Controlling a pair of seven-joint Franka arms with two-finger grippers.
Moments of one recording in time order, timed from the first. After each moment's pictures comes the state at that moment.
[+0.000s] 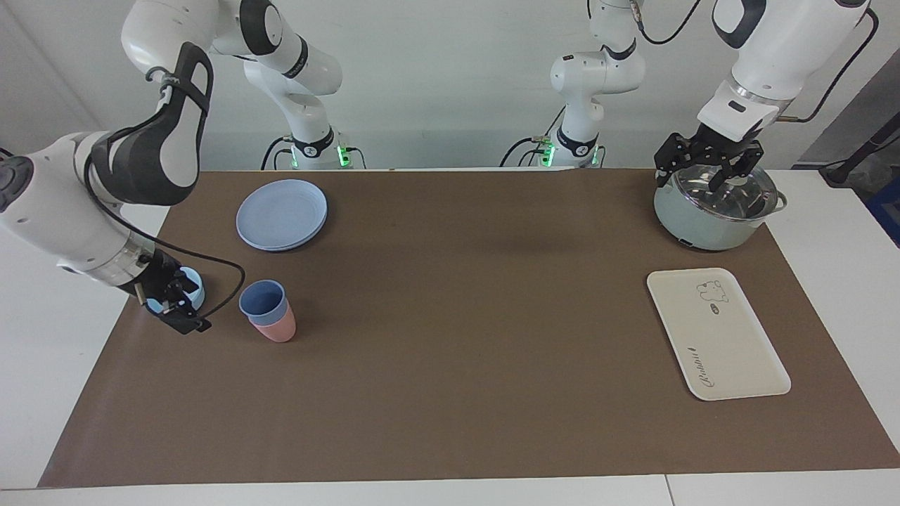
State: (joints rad) left arm -0.01 -0.04 -0.06 -1.62 -0.03 1.55 0.11; right arm -0.18 0.52 0.01 -1.29 0.19 1.72 0.87
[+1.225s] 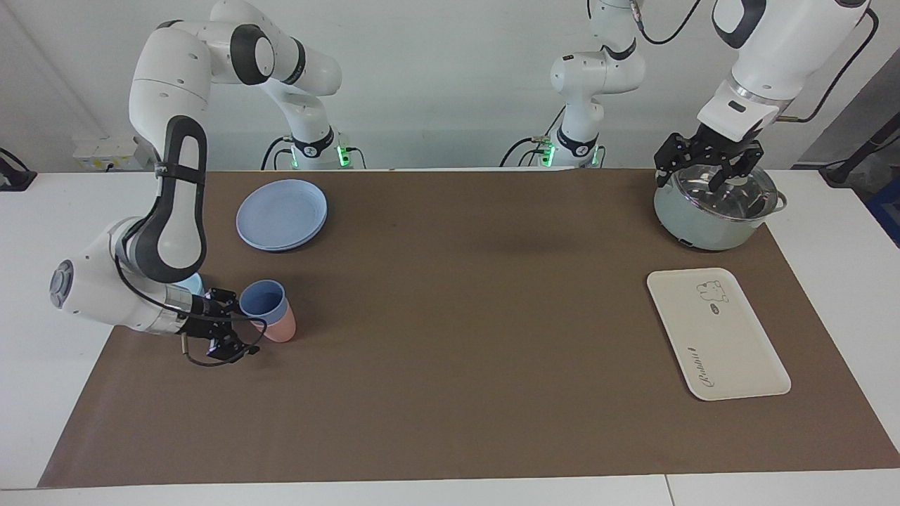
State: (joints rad) left arm -0.01 -0.04 -0.06 -1.62 -0.03 1.55 0.11; right arm -0.22 0.63 0.02 -1.48 0.47 1.79 0.87
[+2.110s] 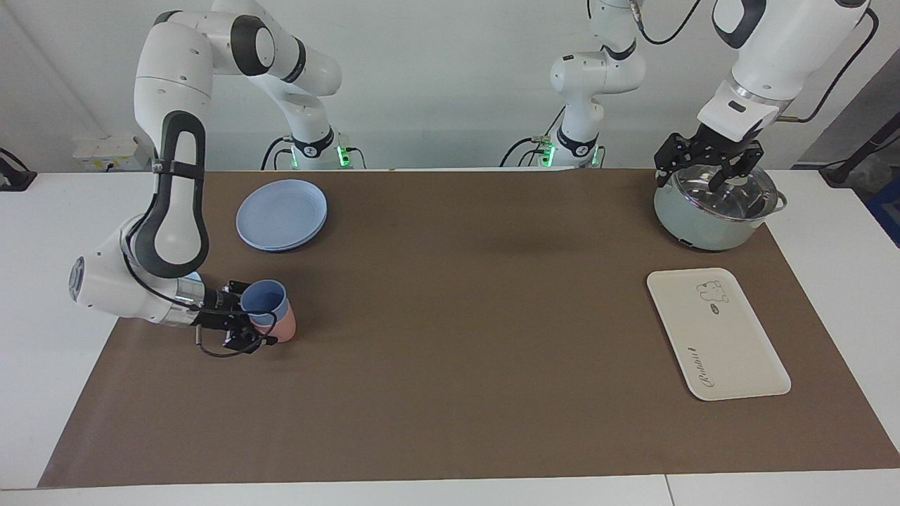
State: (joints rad) left arm -0.01 -0.04 -0.06 -1.62 -0.03 1.55 0.11; right arm -0.21 0.58 0.02 -1.59 0.63 1.82 0.82
